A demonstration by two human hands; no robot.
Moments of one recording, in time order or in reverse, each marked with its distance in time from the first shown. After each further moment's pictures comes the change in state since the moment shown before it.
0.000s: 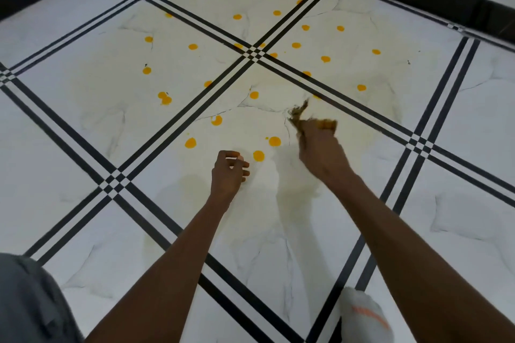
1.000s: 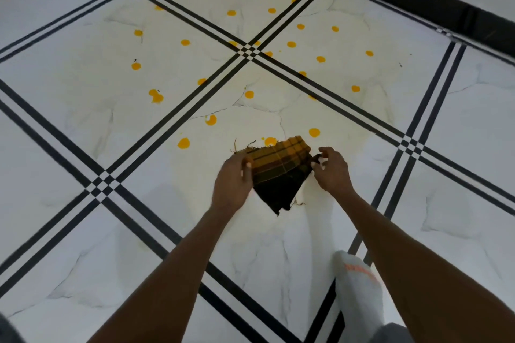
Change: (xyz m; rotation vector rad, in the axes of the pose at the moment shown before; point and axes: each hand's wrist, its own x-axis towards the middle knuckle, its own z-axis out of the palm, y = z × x) left_hand 0.002 -0.017 0.005 0.495 -0.080 0.511; right_hand -0.002 0.083 0.050 0.310 0.031 0.315
